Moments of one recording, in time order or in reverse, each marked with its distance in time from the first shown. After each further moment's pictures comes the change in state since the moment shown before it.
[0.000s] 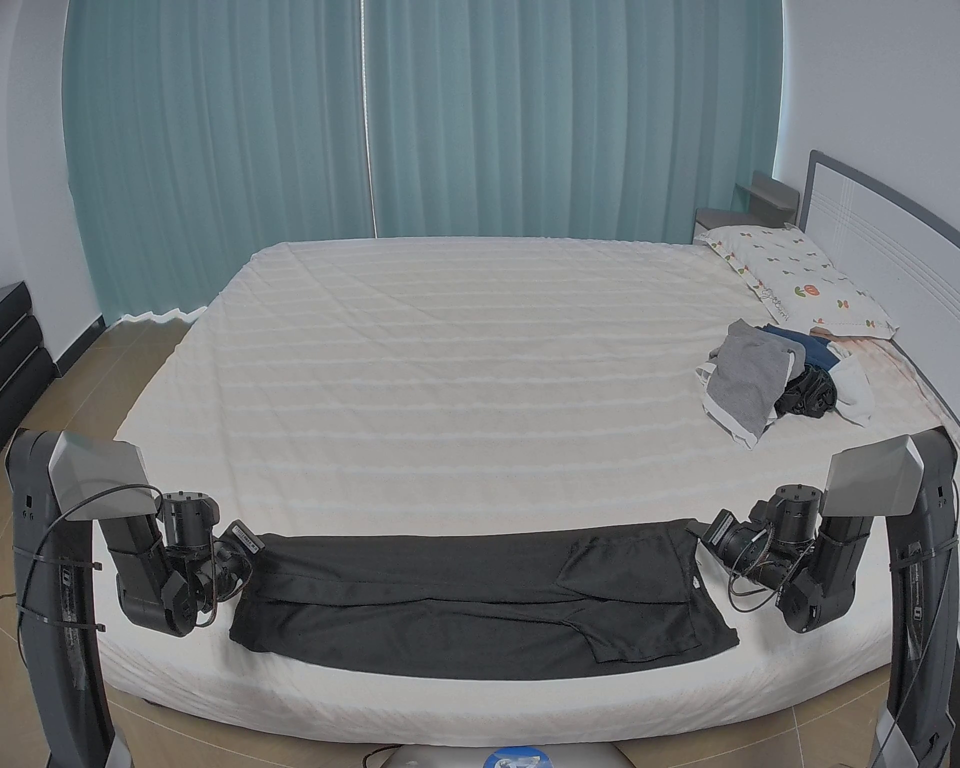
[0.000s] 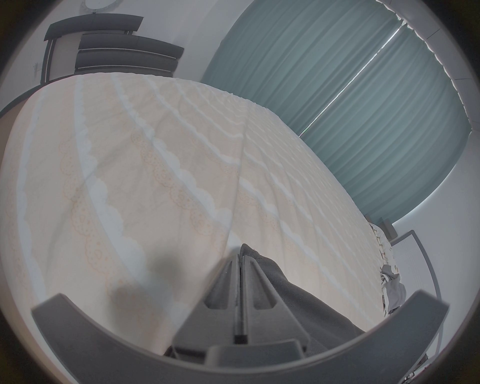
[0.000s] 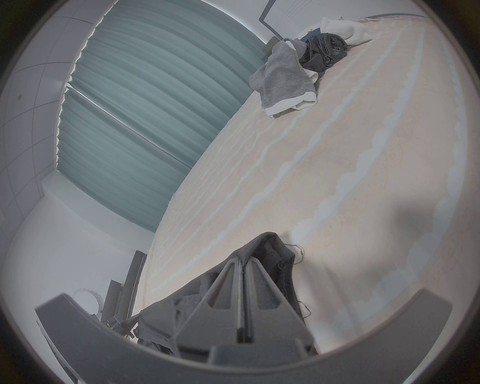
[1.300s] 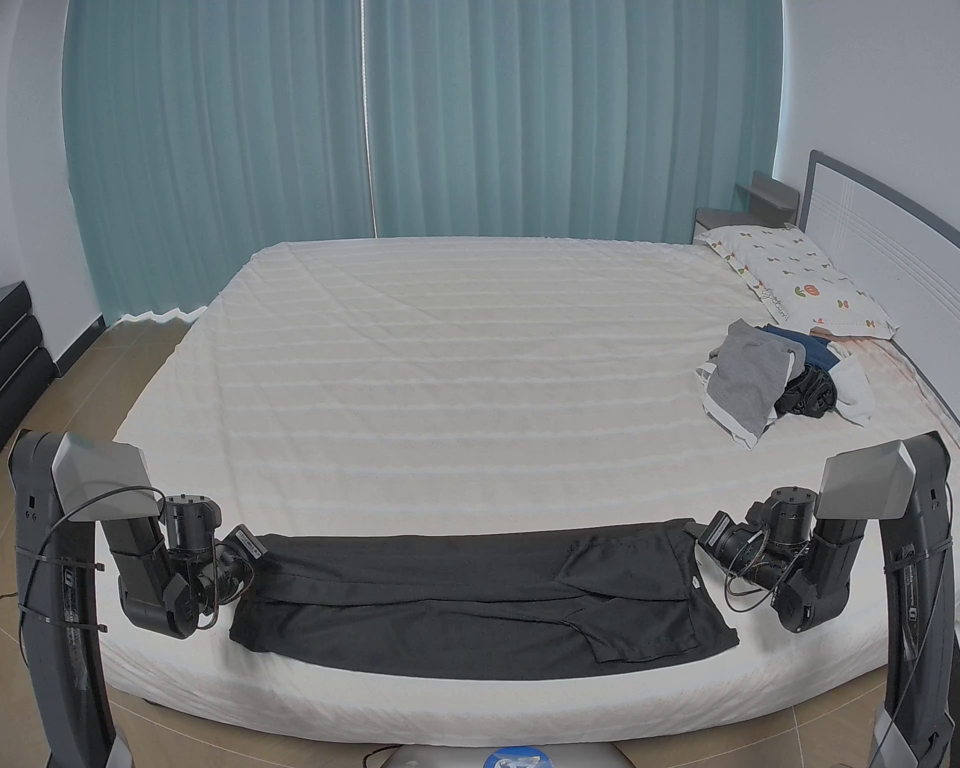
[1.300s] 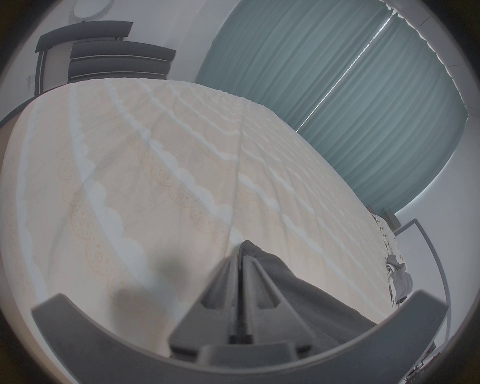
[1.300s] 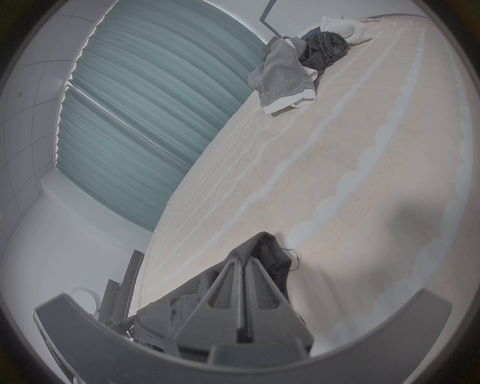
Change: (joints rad) left arm -0.004 0.010 0.002 -0.002 0.000 0.058; right arm -0.003 0.036 -0.039 0.003 -0.004 -0.011
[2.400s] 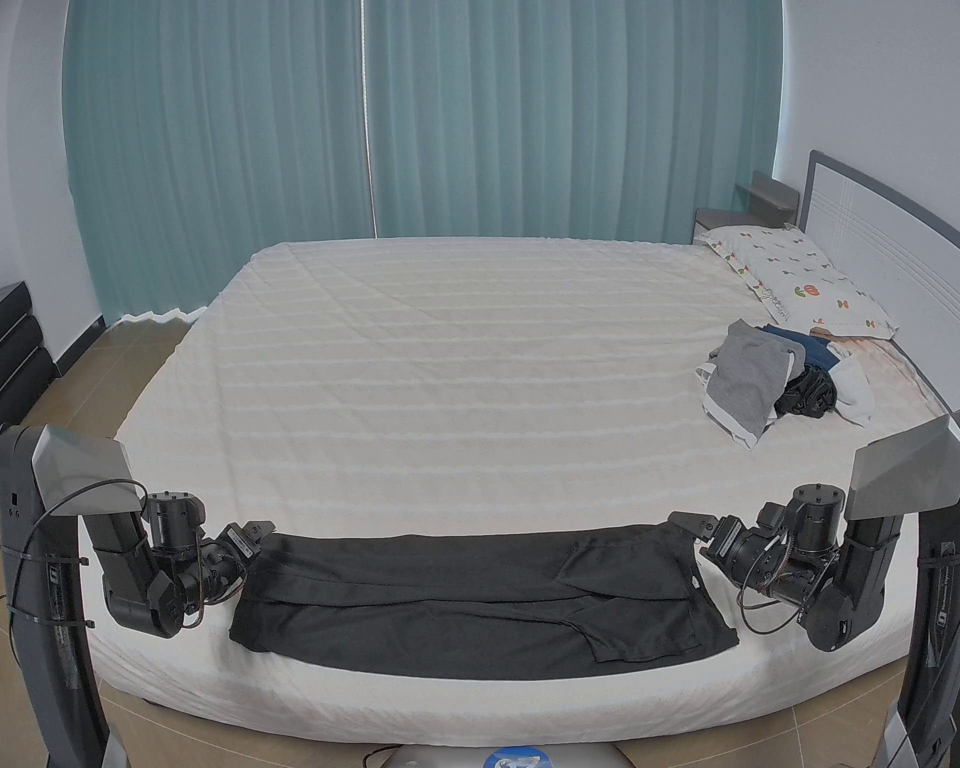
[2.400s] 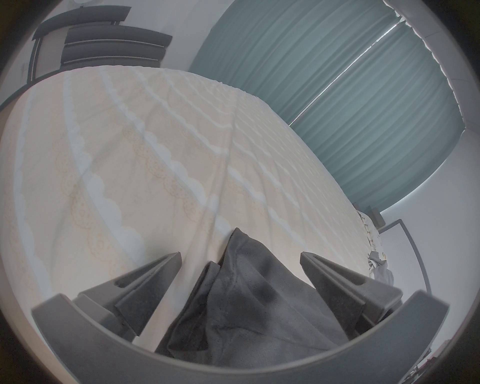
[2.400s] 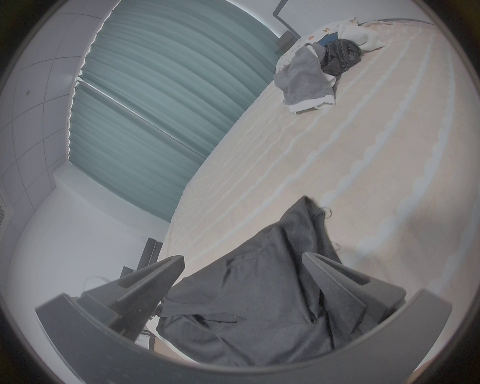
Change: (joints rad) left arm 0.034 -0.055 0.053 0.002 -0.140 -0.023; right arm 0.081 -0.231 0.289 -0.066 0.023 0.020
